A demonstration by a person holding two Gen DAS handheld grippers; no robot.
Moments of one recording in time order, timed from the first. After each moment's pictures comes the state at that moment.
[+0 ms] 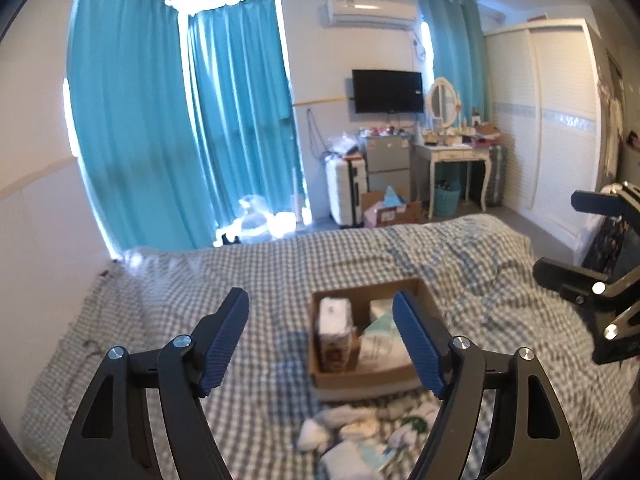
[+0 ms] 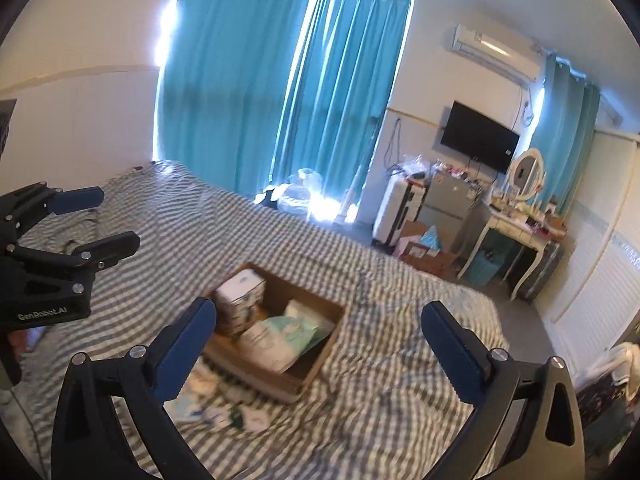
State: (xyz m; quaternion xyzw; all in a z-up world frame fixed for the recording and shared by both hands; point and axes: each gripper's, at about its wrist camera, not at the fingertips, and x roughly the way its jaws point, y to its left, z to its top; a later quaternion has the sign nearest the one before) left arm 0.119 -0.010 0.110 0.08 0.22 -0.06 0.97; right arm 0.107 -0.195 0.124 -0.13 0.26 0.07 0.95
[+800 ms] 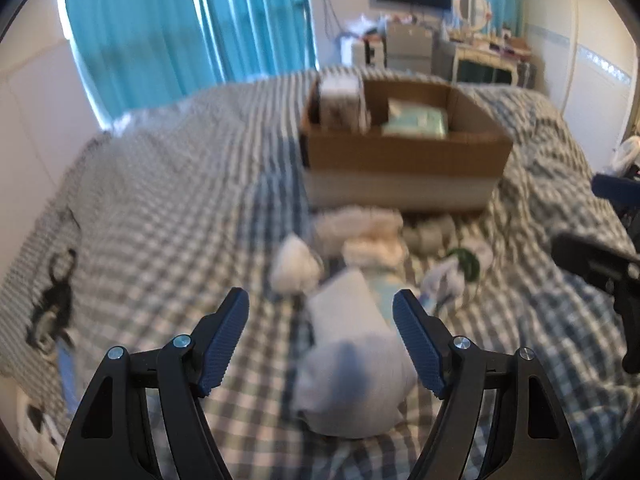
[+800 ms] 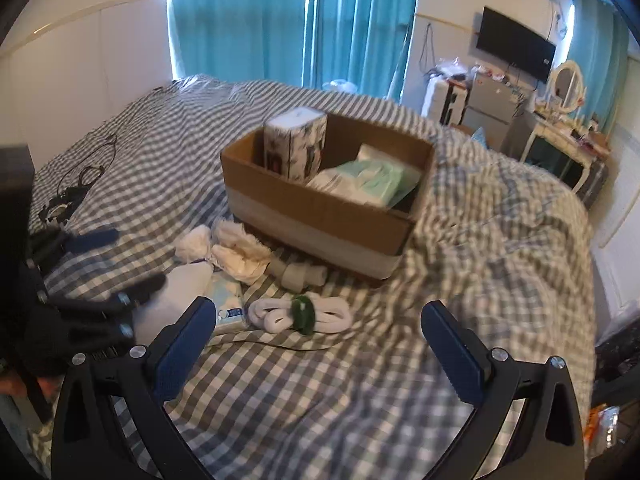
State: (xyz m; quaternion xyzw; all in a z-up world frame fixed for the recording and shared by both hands) left arm 0.117 -0.009 -0.118 0.06 0.42 -0.03 0.90; right arm 0.106 -0.173 -0.085 -0.08 0.41 0.11 0.90
